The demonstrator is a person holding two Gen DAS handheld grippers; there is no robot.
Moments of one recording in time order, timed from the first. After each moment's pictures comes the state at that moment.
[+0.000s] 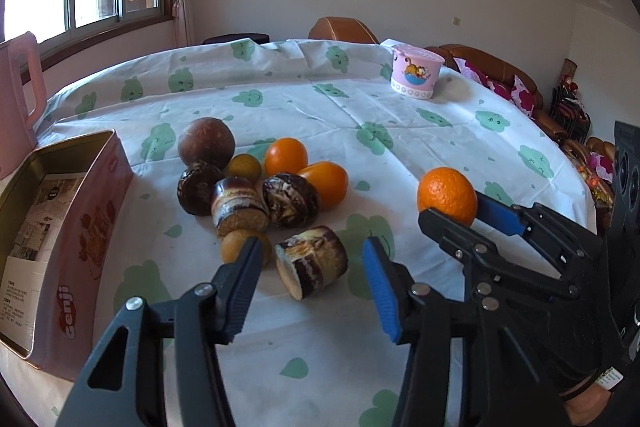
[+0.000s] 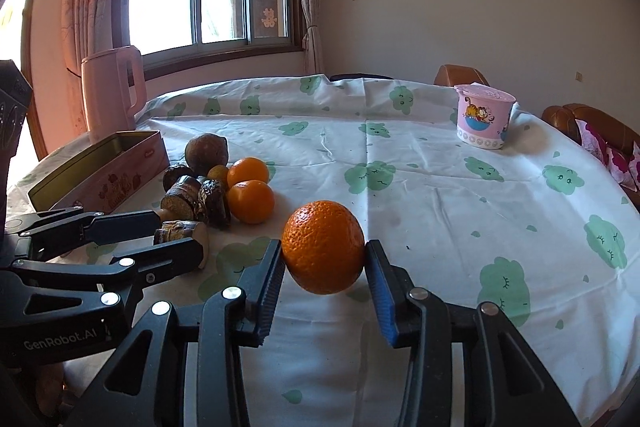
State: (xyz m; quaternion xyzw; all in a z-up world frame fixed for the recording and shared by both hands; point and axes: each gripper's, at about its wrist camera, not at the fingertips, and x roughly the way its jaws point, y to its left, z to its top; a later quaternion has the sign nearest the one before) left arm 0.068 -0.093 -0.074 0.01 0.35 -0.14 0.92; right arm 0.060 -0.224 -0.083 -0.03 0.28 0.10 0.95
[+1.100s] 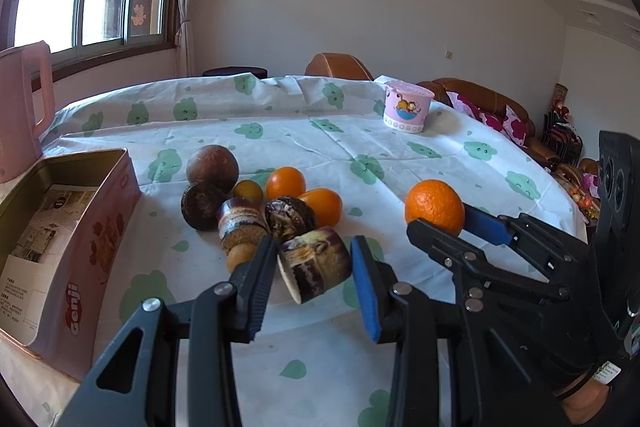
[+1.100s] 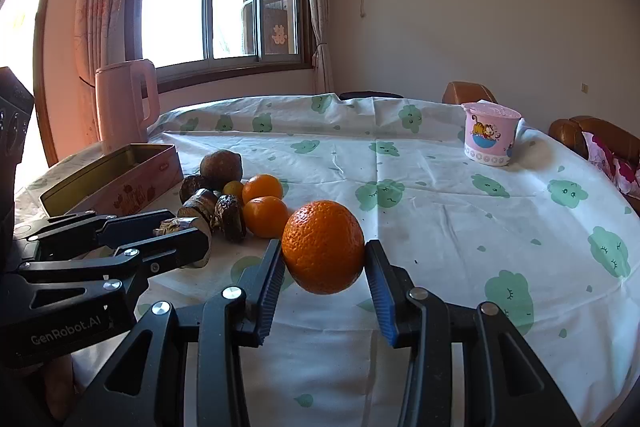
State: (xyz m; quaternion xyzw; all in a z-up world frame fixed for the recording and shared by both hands) left arm 0.050 -0.079 -0.071 -0.02 0.28 -0.15 0.95; right arm 0.050 -0.220 -0.078 -0.04 0.24 0.12 0.96
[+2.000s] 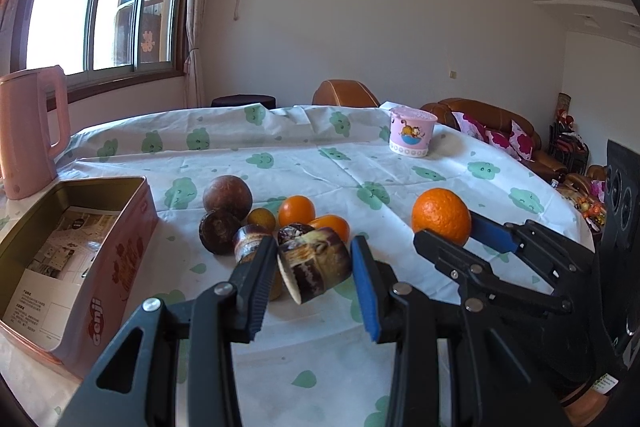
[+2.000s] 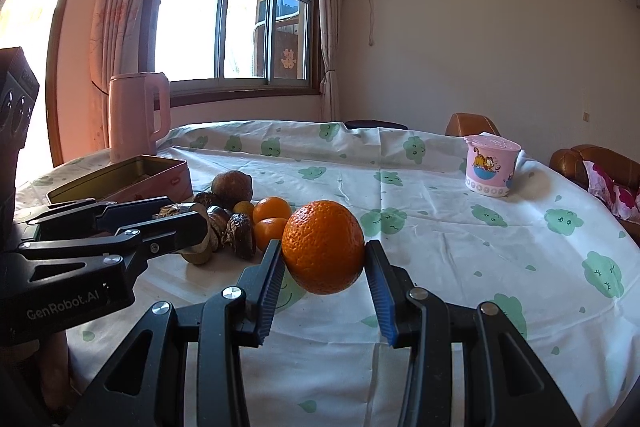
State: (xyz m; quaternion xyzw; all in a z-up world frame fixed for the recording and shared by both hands) left arm 0.038 -0.075 -0.062 -0.01 0.23 -0.13 0.96; right arm 0.037 -0.216 -0.075 -0.05 0.18 0.13 0.97
